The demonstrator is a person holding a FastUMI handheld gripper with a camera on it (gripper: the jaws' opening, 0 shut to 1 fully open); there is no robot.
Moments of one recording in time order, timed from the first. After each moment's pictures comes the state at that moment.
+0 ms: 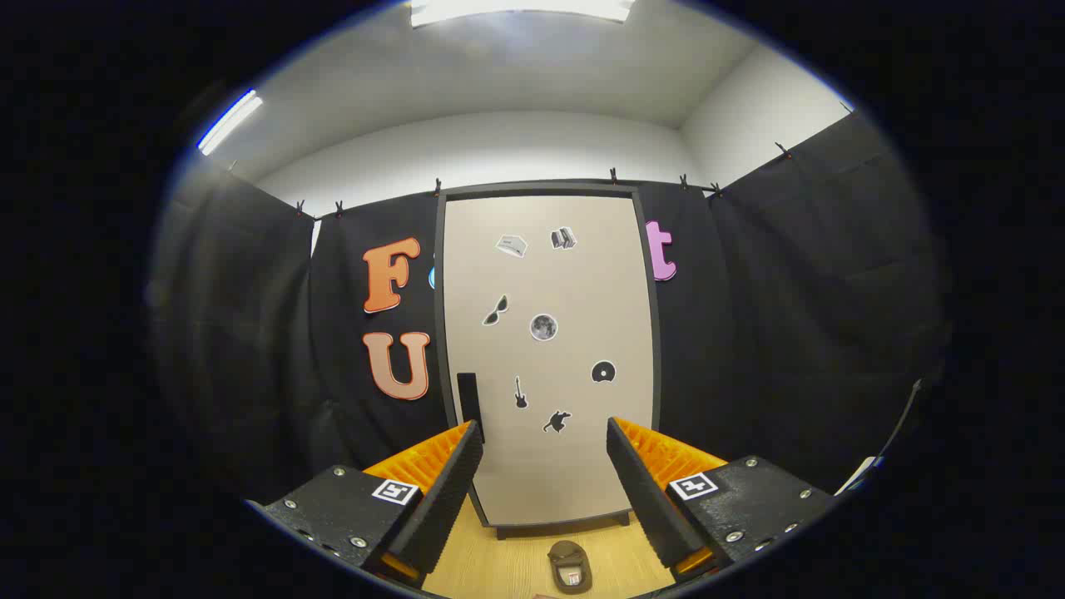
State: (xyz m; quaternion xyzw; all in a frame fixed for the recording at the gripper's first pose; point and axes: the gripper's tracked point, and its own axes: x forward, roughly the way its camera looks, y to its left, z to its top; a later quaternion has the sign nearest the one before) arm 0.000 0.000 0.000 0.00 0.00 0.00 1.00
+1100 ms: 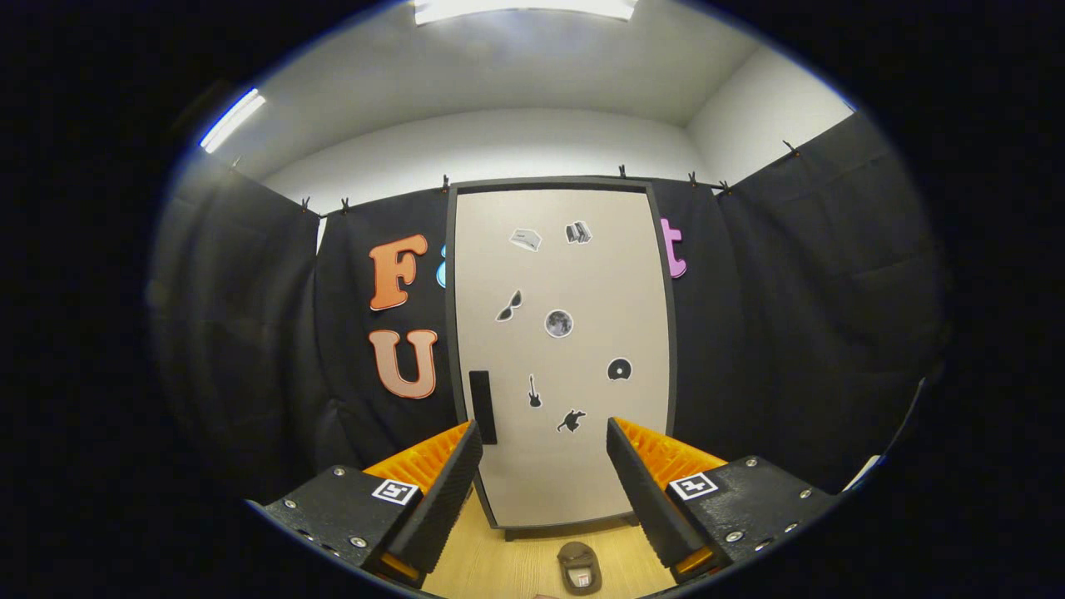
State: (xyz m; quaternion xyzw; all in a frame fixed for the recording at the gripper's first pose) arm 0.014 0.028 -0.007 0.00 0.00 0.02 1.00
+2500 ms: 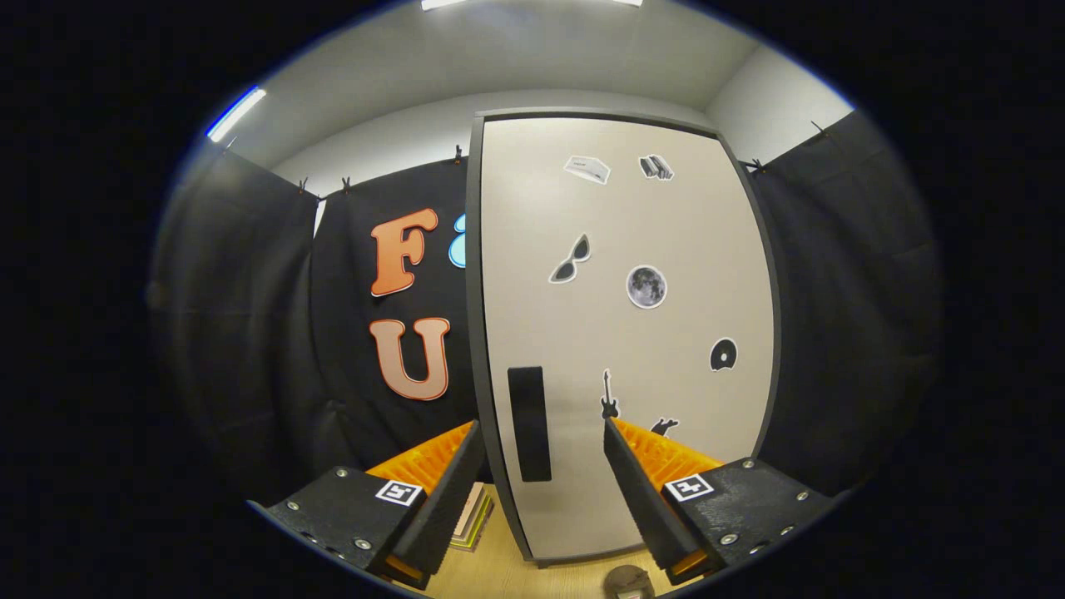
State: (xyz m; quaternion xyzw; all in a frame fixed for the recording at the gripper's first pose) arm 0.162 0.111 -0.054 0.00 0.02 0.04 1.00
